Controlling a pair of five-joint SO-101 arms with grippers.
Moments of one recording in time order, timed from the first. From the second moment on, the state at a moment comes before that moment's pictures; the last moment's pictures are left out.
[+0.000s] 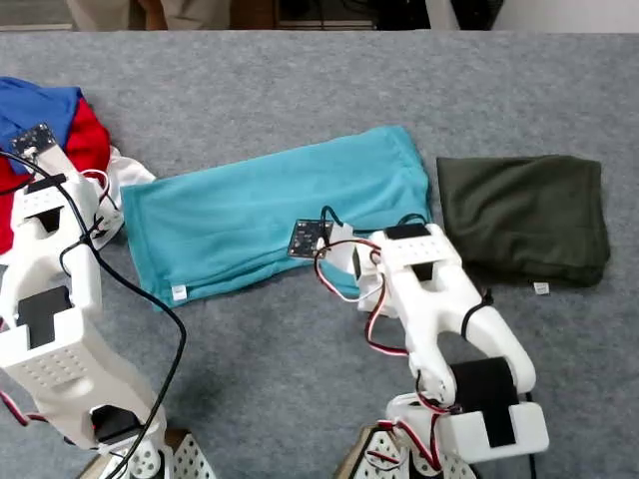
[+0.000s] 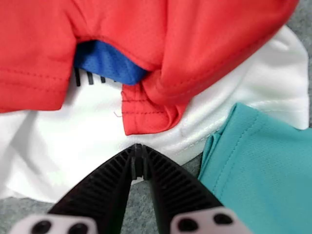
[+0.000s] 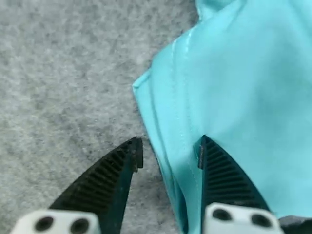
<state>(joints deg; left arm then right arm) -25.2 16.1 15.3 46.8 4.5 -12.6 -5.8 49.7 52.1 58.9</state>
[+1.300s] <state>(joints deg) -25.2 16.1 15.3 46.8 4.5 -8.4 15.2 5.4 66.1 57.1</state>
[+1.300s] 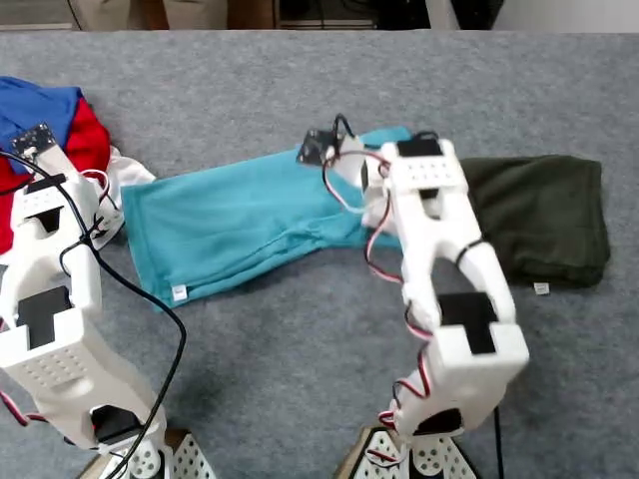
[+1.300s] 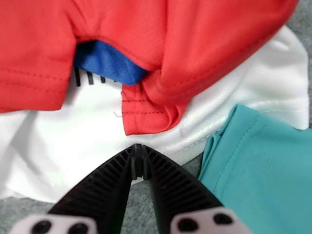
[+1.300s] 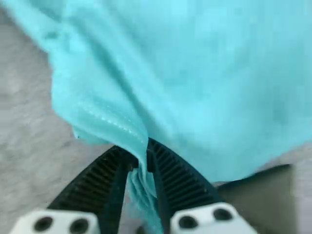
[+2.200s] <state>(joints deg) -25.2 16.1 15.3 46.8 4.5 -14.9 54.7 -67.3 93.0 66.2</state>
